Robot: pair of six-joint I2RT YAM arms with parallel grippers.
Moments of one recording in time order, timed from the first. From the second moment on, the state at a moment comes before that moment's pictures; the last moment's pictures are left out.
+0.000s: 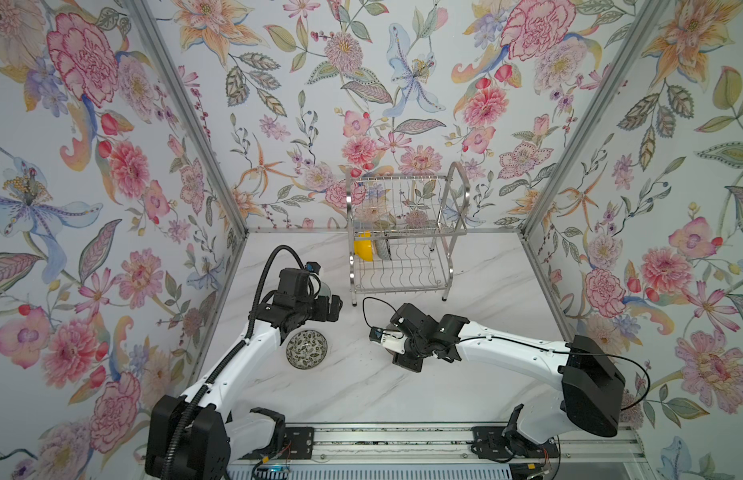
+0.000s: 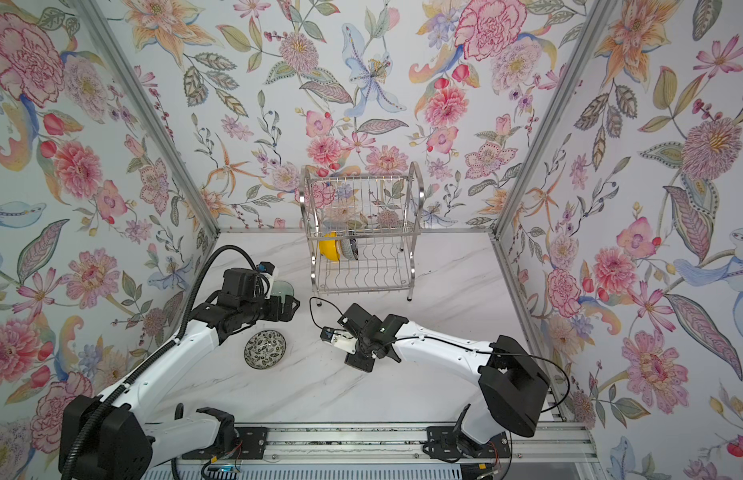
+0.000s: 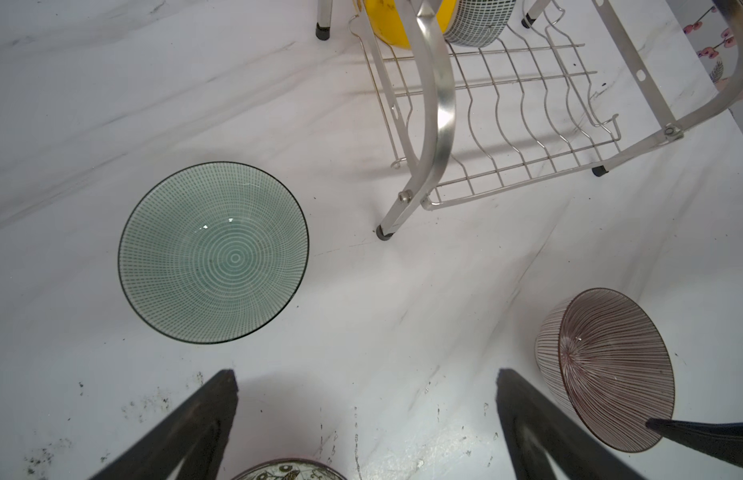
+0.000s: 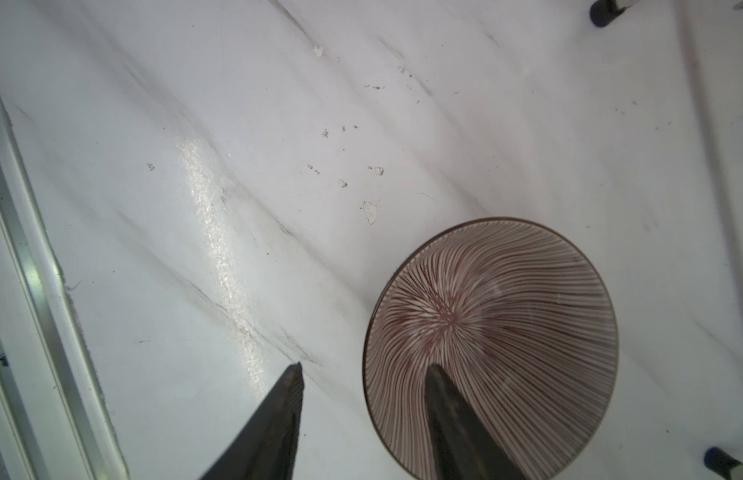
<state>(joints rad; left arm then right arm) -0.28 1.21 0.87 -0.47 0.14 -0.16 1.00 1.55 1.04 -0.64 -0.03 -0.36</state>
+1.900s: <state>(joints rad) -0.22 1.19 0.87 -0.47 0.07 -0.17 1.08 1.80 1.24 -0.80 0.16 -0.22</state>
